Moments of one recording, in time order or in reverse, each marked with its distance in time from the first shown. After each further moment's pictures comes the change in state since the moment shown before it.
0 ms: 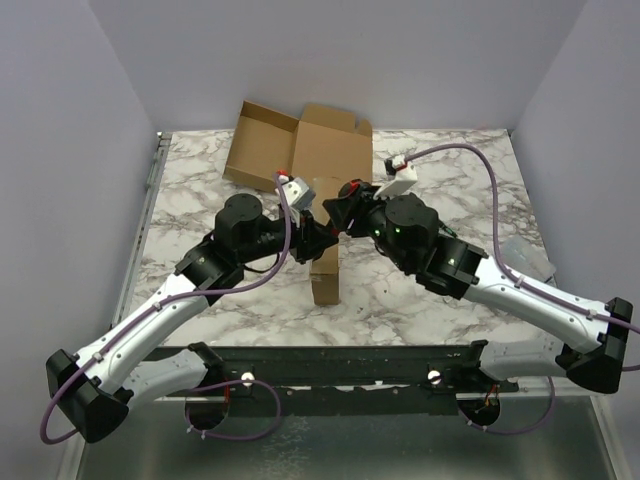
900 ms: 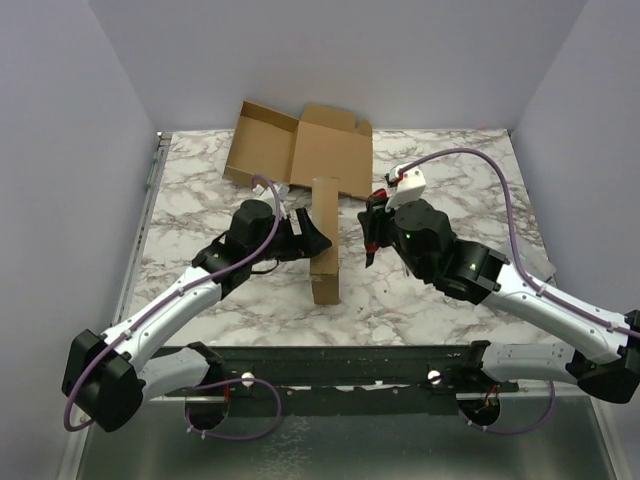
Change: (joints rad) left arm 0.098 0.085 -0.154 -0.054 -0.157 -0.475; right arm -0.005 -0.126 -0.059 -0.210 0.122 -0.308
